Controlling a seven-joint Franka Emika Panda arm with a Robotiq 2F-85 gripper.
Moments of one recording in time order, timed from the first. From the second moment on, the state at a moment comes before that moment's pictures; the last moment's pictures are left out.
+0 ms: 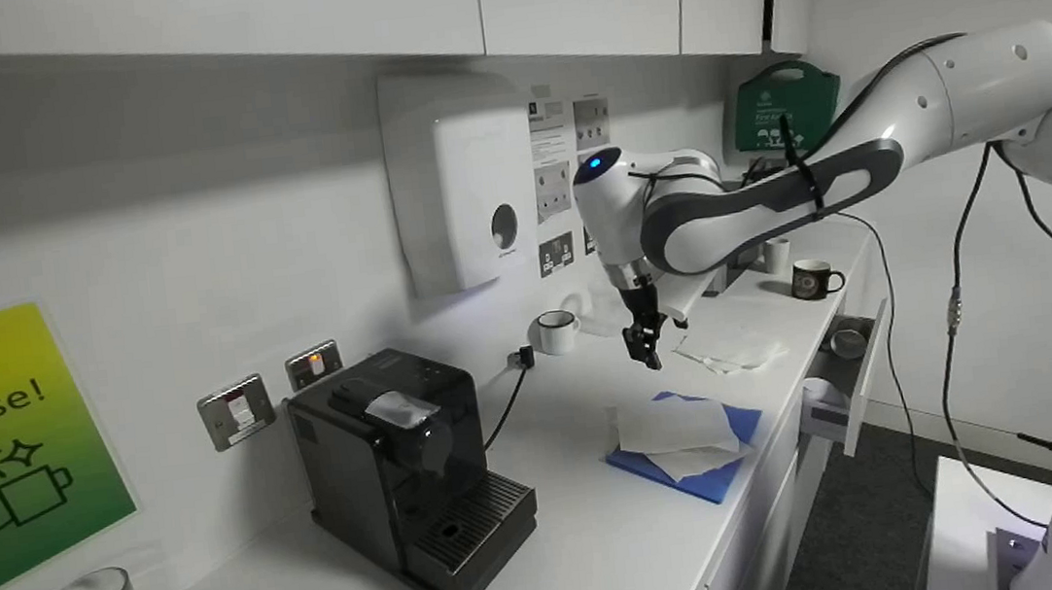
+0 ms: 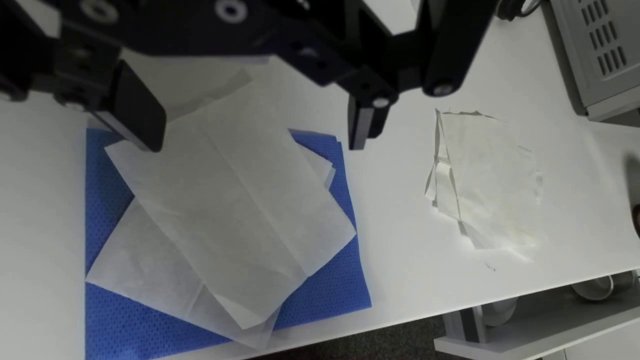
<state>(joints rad) 0.16 0.13 0.19 -1.75 -0.38 1.65 0.55</state>
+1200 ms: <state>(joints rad) -0.02 -0.18 -0.08 -2.16 -0.32 2.14 0.08</state>
